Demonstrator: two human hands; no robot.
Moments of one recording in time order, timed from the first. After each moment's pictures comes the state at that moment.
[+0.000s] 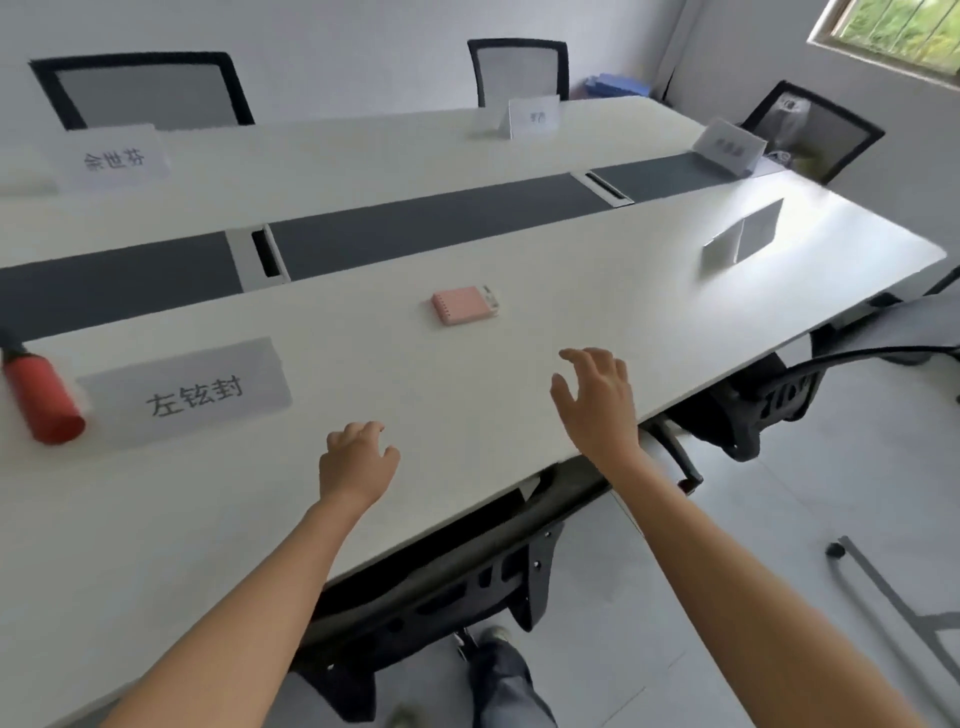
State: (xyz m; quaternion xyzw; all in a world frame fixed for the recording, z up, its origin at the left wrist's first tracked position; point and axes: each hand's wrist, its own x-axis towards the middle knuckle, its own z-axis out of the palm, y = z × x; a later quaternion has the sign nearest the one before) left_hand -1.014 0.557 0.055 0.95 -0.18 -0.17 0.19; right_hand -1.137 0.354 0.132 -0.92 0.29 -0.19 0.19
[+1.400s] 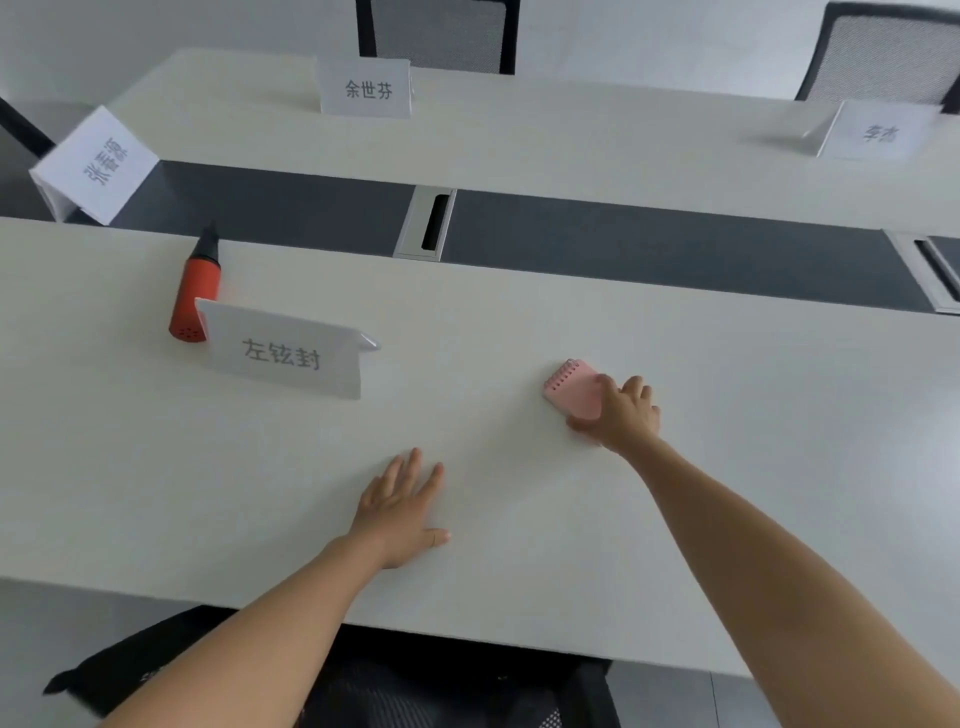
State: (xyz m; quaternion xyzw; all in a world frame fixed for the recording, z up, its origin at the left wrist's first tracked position) left_hand -0.987 0.504 0.018 0.93 -0.07 -0.35 0.07; right_hand -0.891 0.237 0.024 -0.97 0.13 0.16 0.14
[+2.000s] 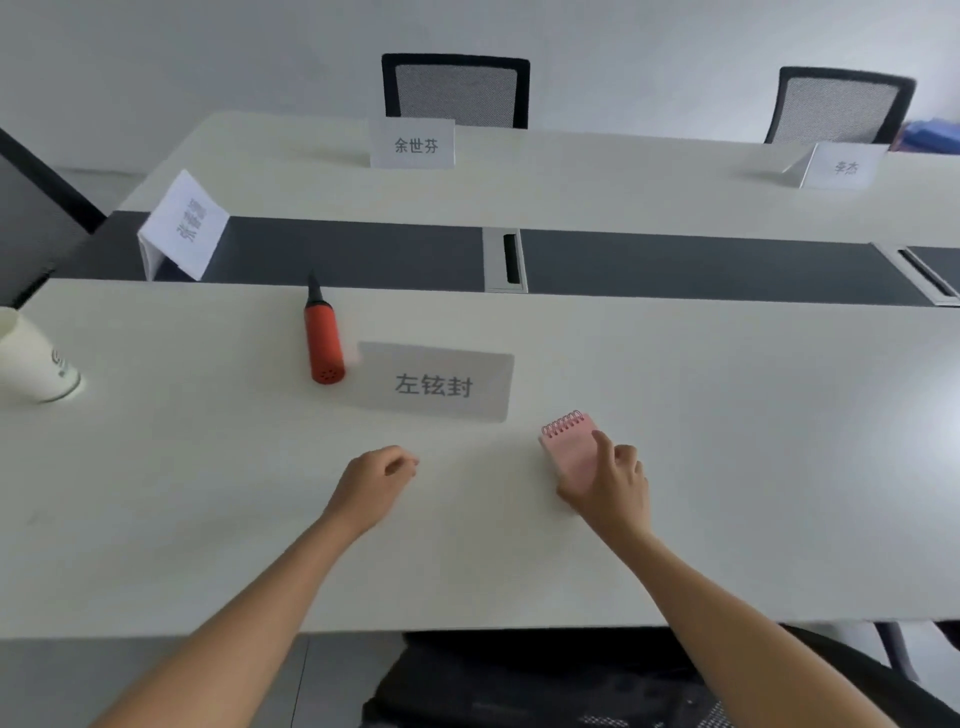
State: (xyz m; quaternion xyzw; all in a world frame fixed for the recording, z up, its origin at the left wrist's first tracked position) left_hand -0.953 0.733 0.059 0.89 0.02 -0.15 0.44; right_hand -0.983 0.472 0.026 -0.95 0.22 0.05 0.21
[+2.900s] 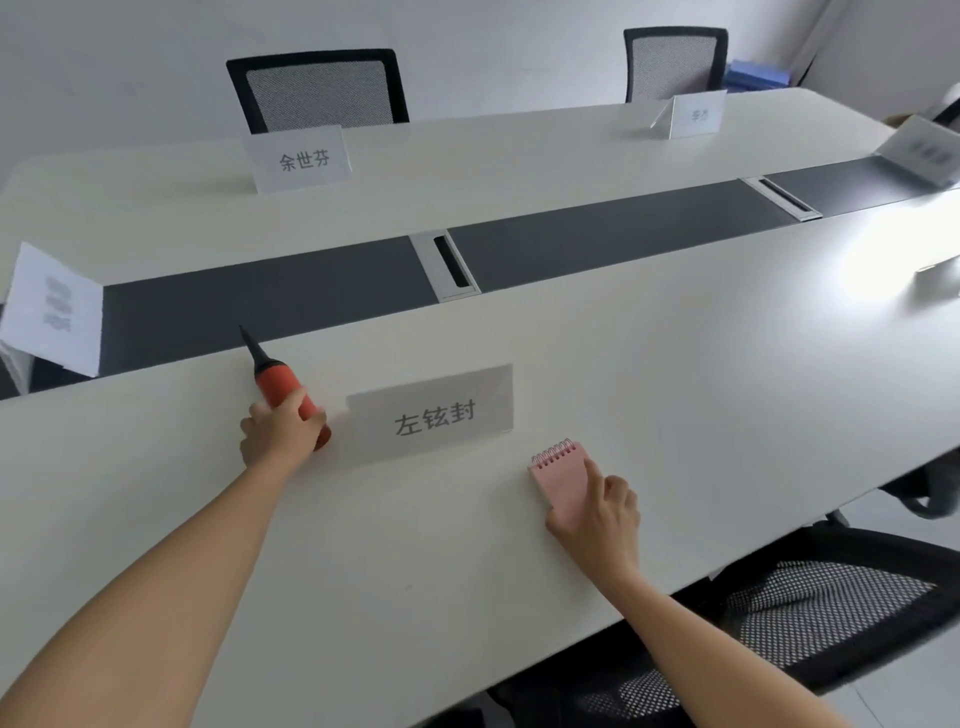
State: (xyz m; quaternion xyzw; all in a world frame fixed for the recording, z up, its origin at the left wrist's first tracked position) left_hand -0.780 0.819 0.052 0.97 0.04 -0.12 0.19; right_hand -1.003 0.573 0.012 -0.90 0.38 0.02 0.23
